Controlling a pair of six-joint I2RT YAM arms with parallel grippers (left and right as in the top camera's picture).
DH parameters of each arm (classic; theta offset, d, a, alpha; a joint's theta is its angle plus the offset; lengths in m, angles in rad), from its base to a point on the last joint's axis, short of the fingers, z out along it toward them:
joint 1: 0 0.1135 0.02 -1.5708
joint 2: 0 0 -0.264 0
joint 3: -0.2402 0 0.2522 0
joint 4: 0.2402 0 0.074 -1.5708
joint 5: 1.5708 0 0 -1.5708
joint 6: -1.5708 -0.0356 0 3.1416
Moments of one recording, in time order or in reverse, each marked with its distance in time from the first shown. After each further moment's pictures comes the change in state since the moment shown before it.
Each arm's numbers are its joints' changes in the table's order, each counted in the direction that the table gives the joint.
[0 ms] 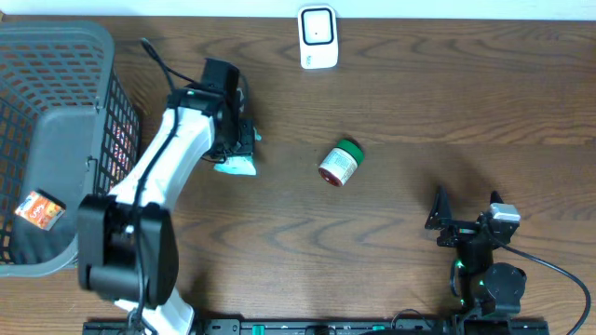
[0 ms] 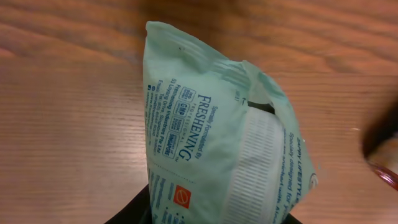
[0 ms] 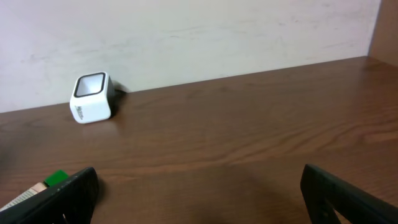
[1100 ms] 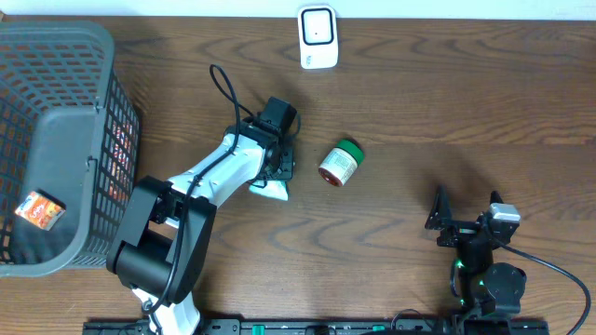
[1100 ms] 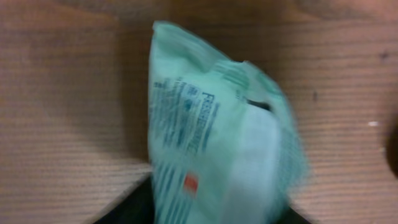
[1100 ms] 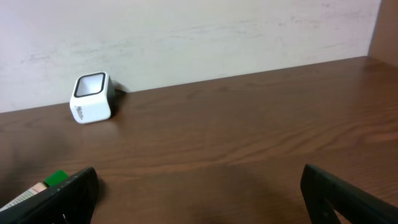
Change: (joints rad) left arm -0.230 0.069 0.180 -0.266 -0.101 0.133; right arm 0.000 0.000 0.000 0.000 0.000 0.000
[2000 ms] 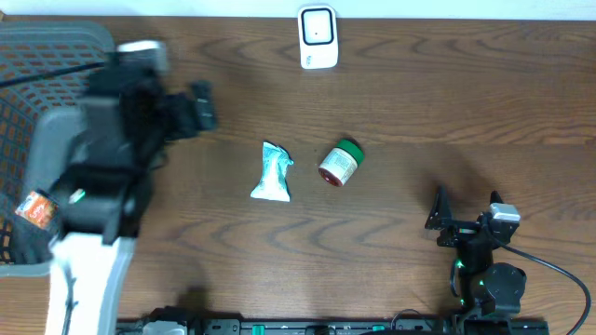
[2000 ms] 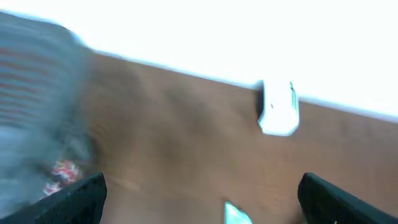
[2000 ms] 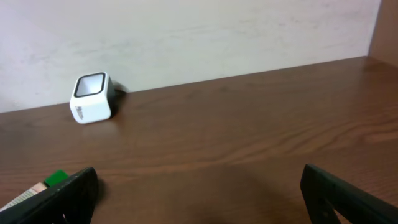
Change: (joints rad) left arm 0.369 -0.743 -0.158 0.079 -0.003 -0.145; right arm 0.000 0.000 0.000 0.000 0.000 0.000
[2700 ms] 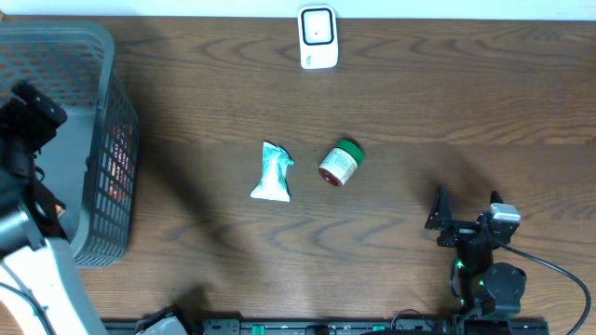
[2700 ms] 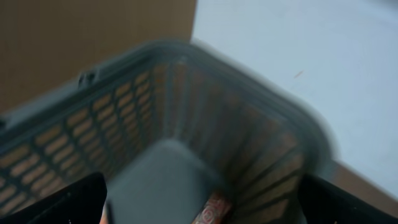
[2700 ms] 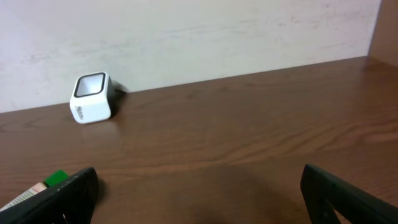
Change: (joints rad) left arm 0.626 0.000 0.000 -0.087 -0.005 -0.052; right arm 0.000 0.000 0.000 0.000 0.000 0.000
